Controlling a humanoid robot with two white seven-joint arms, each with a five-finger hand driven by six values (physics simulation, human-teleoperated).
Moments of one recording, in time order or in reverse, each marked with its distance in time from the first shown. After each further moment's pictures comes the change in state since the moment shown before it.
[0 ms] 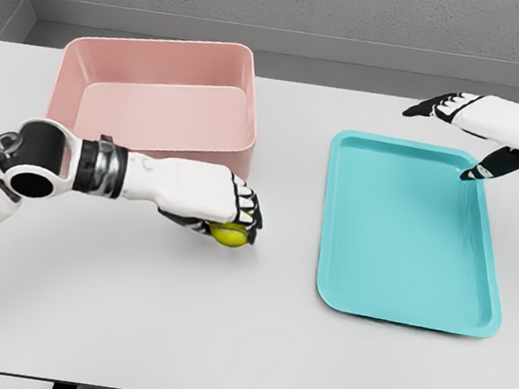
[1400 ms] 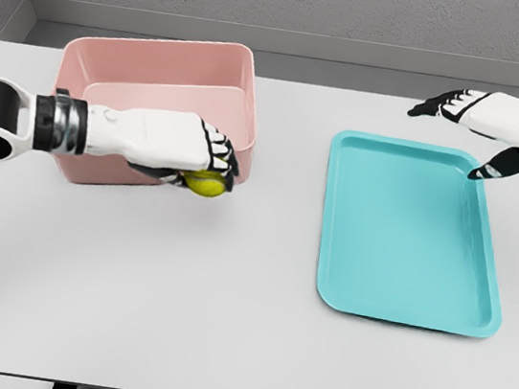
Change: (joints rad) left arm -0.040 0.070 0.099 0.022 0.031 0.000 -0.001; right arm 0.002 -0.046 -0.004 -0.064 -0.005 0.000 -0.005
